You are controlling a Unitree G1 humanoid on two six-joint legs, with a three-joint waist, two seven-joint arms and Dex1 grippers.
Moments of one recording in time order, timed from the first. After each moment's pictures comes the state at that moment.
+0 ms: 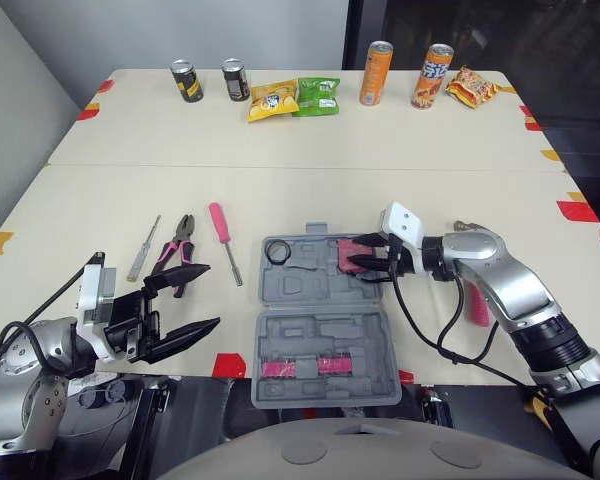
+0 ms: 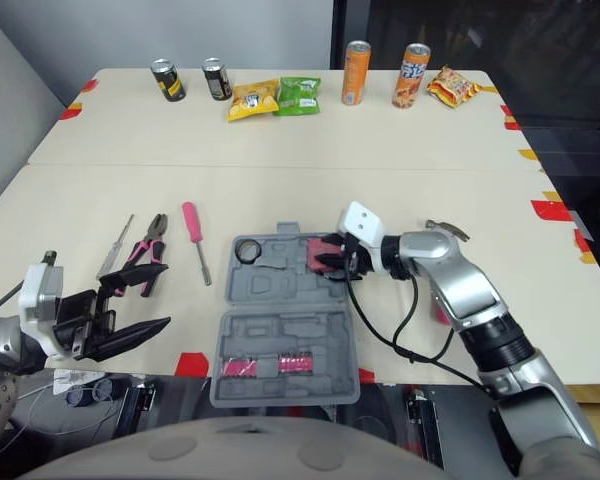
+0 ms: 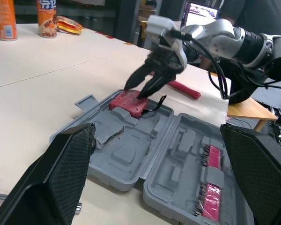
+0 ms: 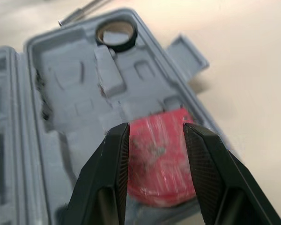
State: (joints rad) left arm 0.32 0.64 0.33 -0.21 -0.74 0.11 -1.37; right arm -0.29 -0.57 0.27 -0.05 0.21 0.39 0.95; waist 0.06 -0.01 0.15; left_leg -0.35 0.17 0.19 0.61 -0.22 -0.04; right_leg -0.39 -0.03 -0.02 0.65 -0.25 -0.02
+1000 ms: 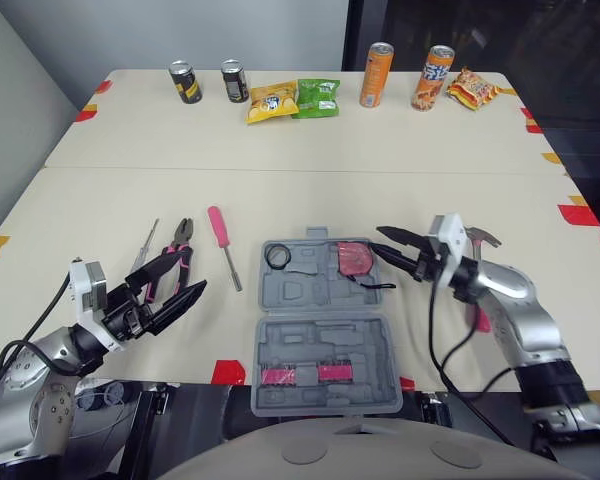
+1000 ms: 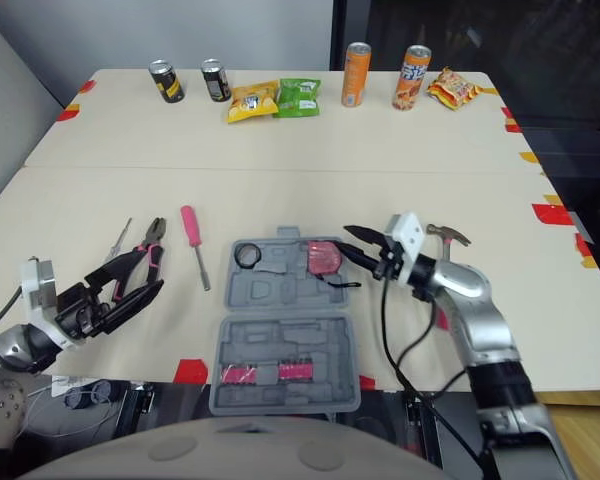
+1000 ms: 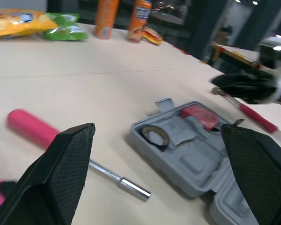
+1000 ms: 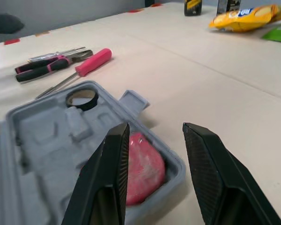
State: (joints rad) left arm 0.36 0.52 0.41 -0.10 -0.74 0.13 -1.13; right arm -0.01 -0.49 -0.01 0.00 0.42 0.03 0.99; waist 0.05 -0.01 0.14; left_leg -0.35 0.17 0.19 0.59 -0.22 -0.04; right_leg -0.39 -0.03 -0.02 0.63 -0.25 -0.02
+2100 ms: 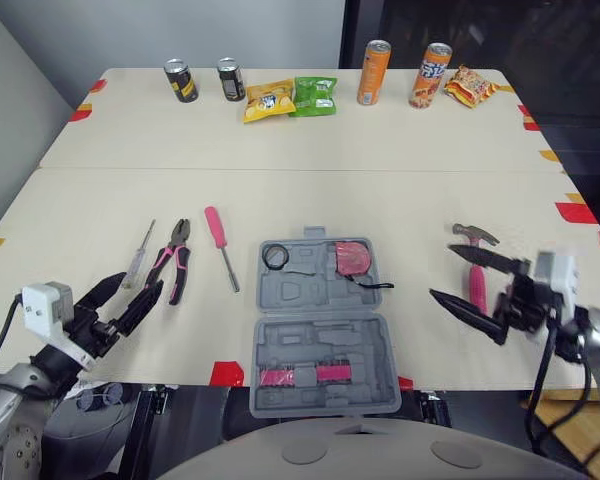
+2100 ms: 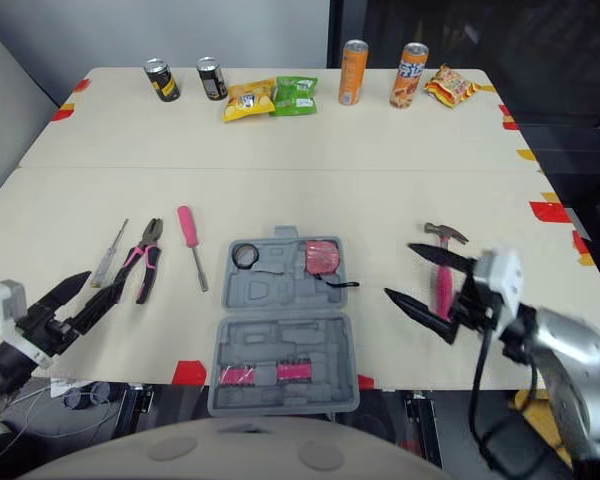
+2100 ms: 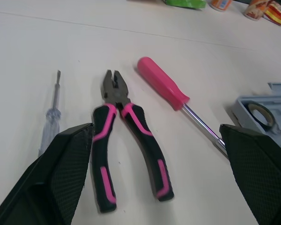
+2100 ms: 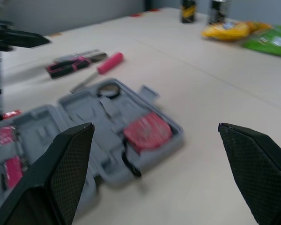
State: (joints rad) left arm 0.43 0.52 0.54 -0.24 -0.69 0.32 -0.69; right arm 0.21 -0.71 -0.23 -0.37 0.67 0.16 1.09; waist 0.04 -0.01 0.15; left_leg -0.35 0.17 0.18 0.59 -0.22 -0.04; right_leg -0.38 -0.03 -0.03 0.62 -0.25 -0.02
